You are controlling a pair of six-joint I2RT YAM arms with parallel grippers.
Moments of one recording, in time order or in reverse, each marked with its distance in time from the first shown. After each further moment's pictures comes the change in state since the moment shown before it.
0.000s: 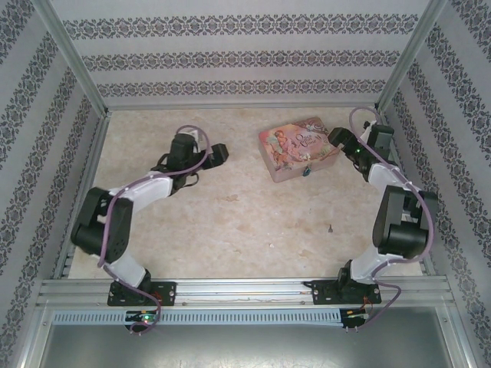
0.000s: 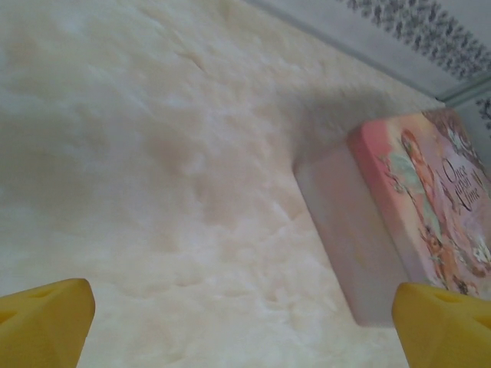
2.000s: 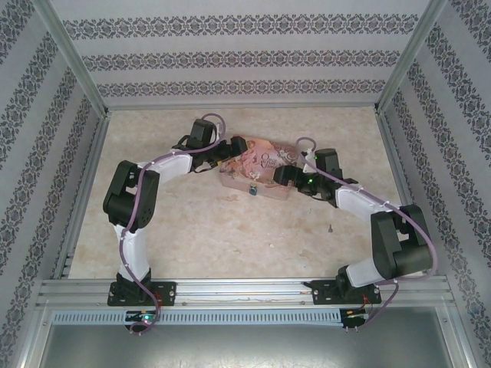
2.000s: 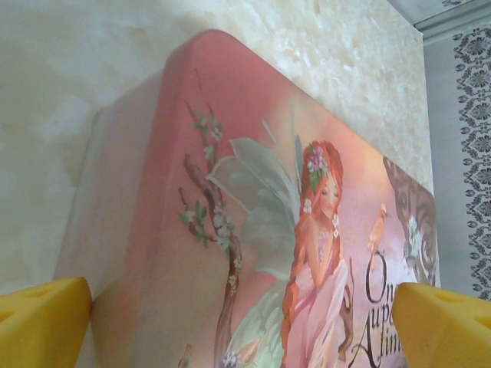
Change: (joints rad) left arm 0.005 0.294 0.346 -0.191 0.258 -0.088; right arm 0.476 -0.205 -0.280 -0.082 -0.120 0.038
